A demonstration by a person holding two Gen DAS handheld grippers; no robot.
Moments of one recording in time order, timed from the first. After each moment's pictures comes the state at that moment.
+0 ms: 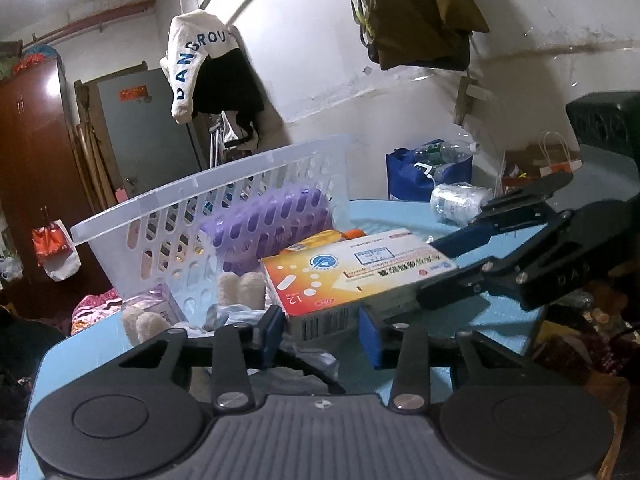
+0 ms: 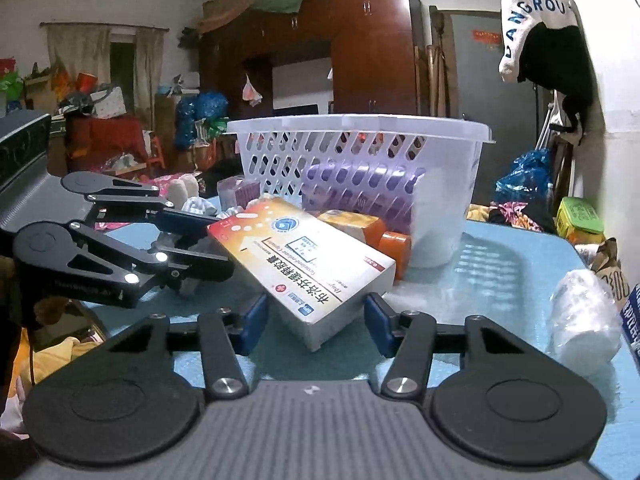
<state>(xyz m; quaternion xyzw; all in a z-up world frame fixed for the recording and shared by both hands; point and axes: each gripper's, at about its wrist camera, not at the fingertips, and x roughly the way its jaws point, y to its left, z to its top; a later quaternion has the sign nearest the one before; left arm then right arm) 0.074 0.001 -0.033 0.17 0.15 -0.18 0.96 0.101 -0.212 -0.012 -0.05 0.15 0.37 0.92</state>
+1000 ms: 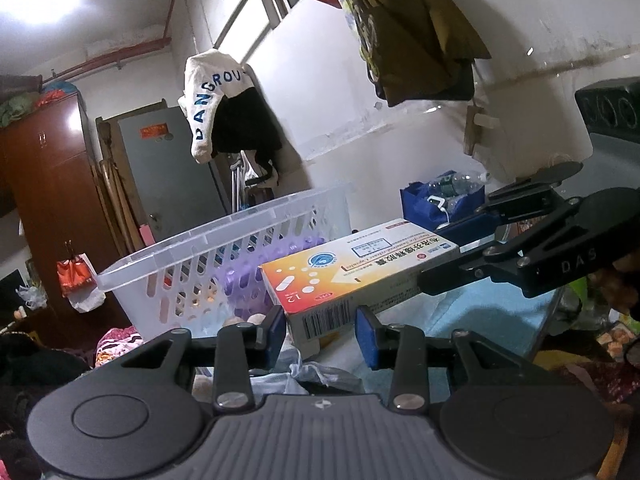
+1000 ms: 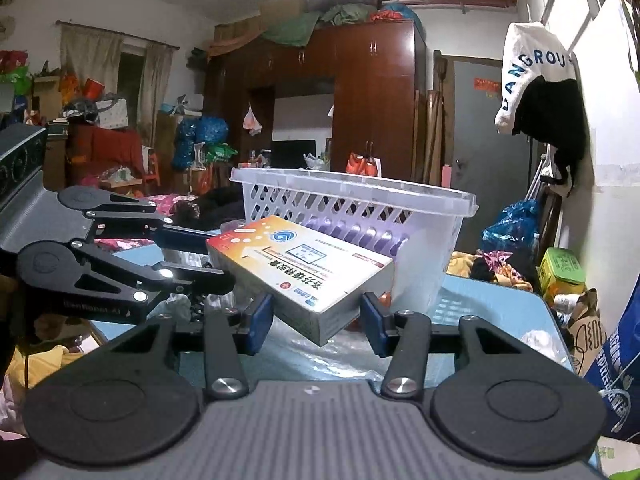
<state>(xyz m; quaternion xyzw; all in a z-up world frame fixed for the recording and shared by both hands) 0.050 -0.016 -0.016 0.18 0.09 -0.15 0.97 0.087 -0.220 0.016 -0.07 0.09 0.36 0.93</state>
